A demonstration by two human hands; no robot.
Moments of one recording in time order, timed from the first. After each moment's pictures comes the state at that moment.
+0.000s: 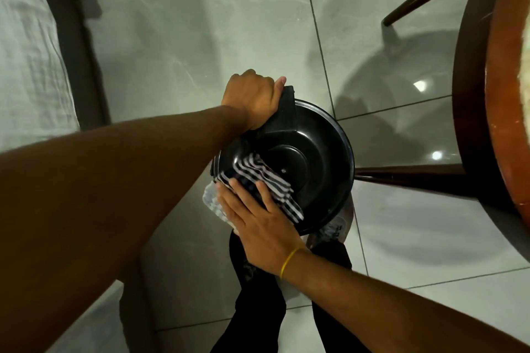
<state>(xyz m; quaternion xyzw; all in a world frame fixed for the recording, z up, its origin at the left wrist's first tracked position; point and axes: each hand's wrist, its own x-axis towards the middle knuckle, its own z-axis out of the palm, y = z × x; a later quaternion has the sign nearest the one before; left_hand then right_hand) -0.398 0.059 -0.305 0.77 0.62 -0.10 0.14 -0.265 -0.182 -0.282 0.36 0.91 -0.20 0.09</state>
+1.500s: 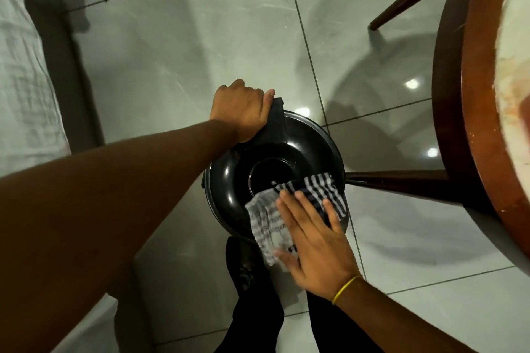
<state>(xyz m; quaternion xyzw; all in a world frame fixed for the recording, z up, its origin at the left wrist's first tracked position) -0.395 0.055 -0.304 0.80 0.59 -0.08 0.09 -0.163 -0.195 -0.281 0.48 0.86 -0.16 0.05</state>
